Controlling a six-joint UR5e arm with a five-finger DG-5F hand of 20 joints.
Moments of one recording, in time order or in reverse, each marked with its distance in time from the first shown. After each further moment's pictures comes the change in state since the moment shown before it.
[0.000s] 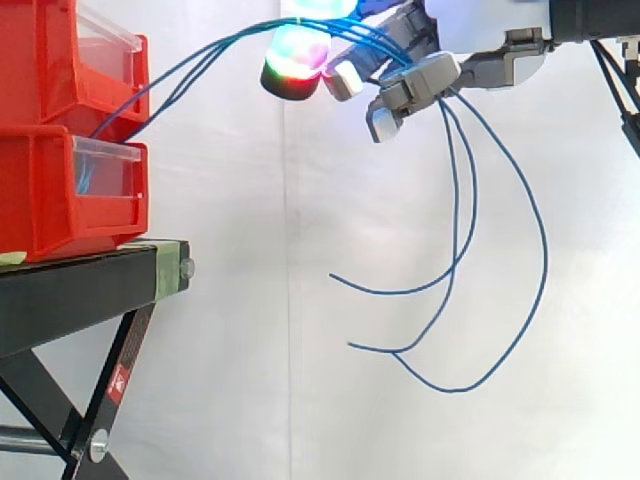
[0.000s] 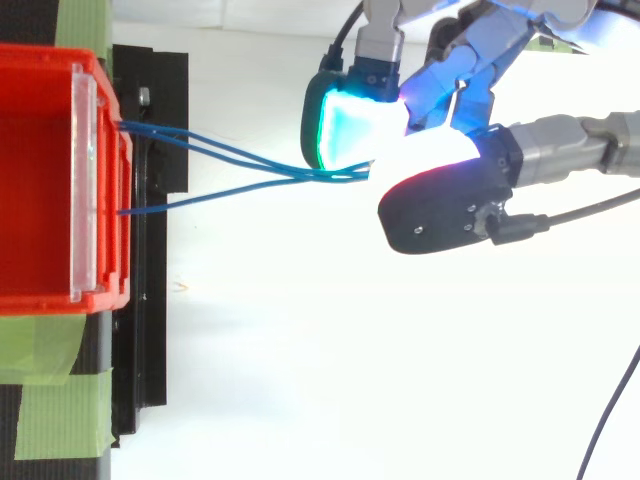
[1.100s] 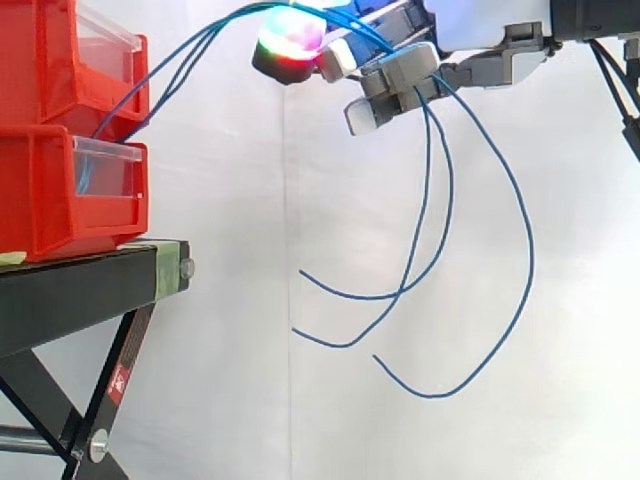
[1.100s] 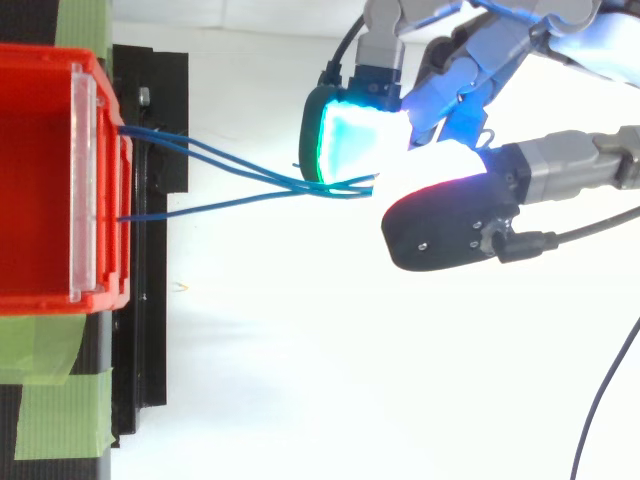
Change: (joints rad) arm 0.009 0.000 0.000 -0.004 0.005 0.146
